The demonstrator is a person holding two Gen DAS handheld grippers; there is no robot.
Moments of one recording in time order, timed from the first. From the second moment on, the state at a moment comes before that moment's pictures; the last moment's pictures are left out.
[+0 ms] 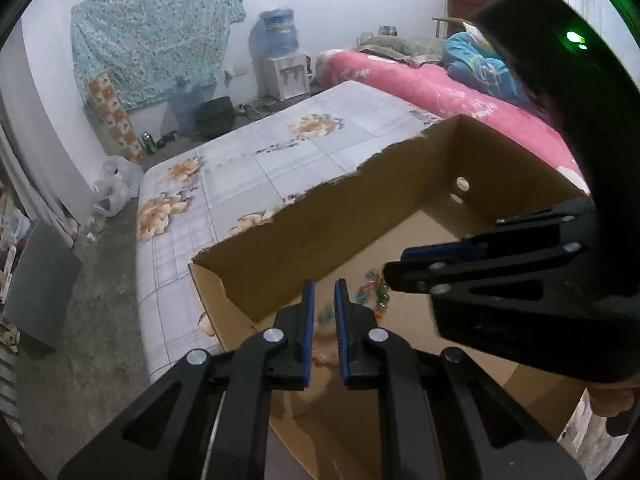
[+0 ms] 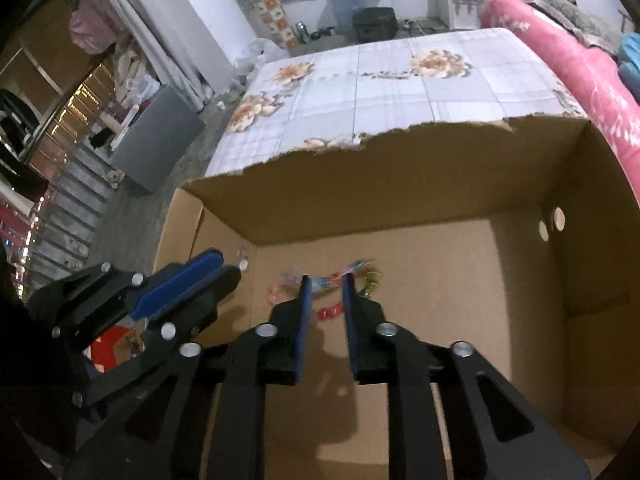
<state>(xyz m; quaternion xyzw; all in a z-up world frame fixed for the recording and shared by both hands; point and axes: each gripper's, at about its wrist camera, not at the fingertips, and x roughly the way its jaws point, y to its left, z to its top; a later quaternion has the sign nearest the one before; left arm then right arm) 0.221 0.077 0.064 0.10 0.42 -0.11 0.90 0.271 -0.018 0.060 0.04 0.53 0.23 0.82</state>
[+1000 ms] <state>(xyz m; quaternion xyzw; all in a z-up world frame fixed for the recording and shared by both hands) 0.033 0.032 0.055 0.05 0.38 -0.22 0.89 0.063 -0.164 0.084 0.05 0.37 0.06 0.93</state>
